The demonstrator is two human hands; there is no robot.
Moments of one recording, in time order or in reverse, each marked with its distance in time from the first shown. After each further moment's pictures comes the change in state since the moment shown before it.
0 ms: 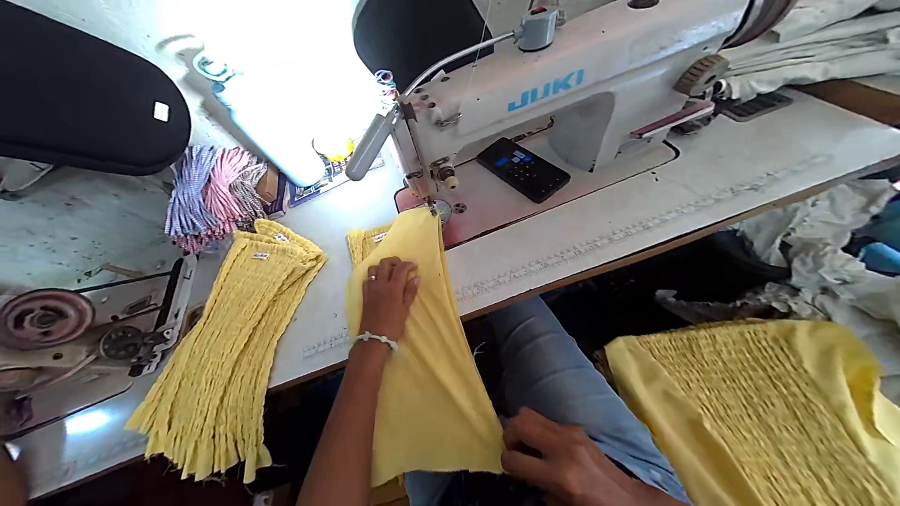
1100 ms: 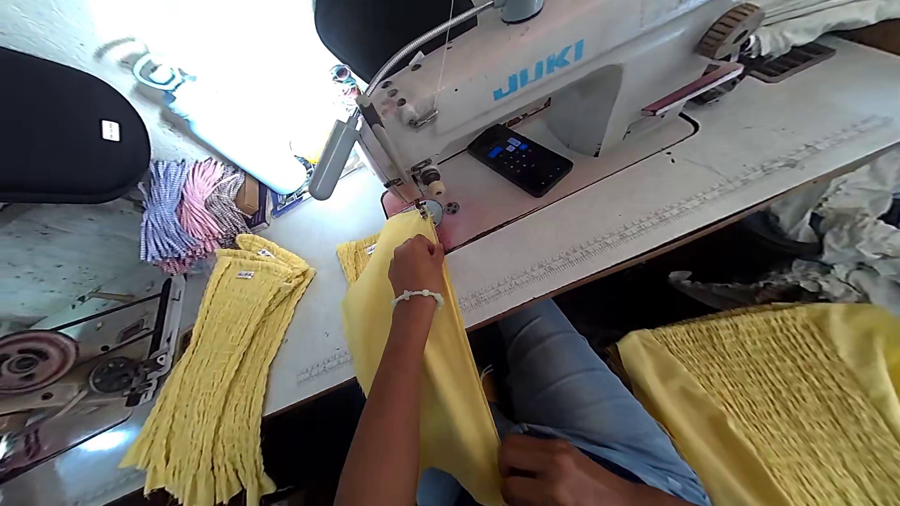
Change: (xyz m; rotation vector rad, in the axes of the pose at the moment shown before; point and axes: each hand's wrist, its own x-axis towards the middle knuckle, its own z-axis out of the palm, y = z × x) left_hand 0.077 0.086 -0.008 -0.050 -0.182 -0.453; right_hand 0.009 0.016 0.005 0.365 -0.169 0.026
